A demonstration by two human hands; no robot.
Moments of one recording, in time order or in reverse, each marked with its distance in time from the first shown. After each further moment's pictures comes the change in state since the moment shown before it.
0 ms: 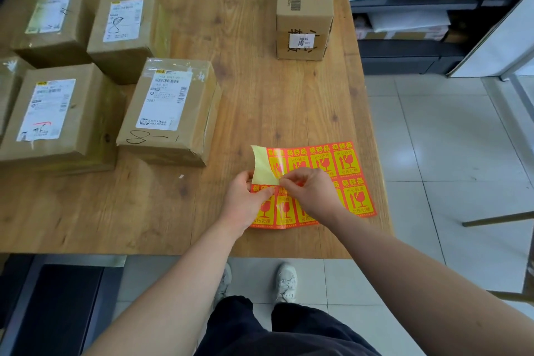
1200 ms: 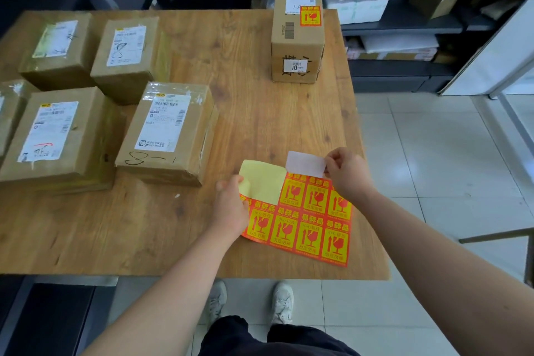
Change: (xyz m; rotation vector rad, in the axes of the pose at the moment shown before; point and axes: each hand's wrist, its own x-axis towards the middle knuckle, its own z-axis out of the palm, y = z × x) left_hand 0.016 0.014 -0.011 0.706 0.172 0.142; right_hand 0.051 0.014 -0.079 -0.089 0.202 0.165
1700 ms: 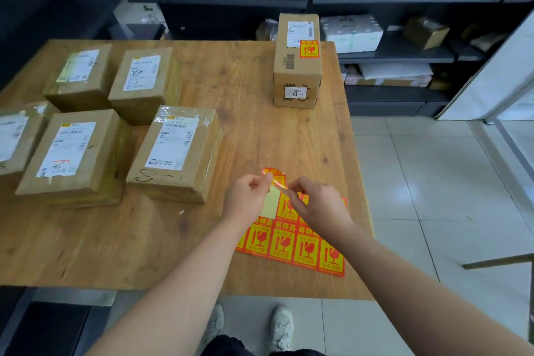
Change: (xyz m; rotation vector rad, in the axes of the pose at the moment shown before) left_hand 0.010 0.058 -0.025 -0.482 -0.010 -0.009; right_hand -0.055 -0.045 0.010 -0.222 -0.042 -0.496
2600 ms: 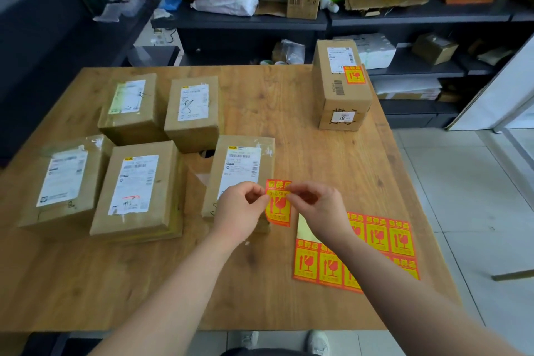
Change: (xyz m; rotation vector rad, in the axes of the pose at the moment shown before) left_hand 0.034 -0.010 -0.163 0.077 -0.051 0.150; right_hand 0.068 -0.127 0.067 0.512 0.185 0.165
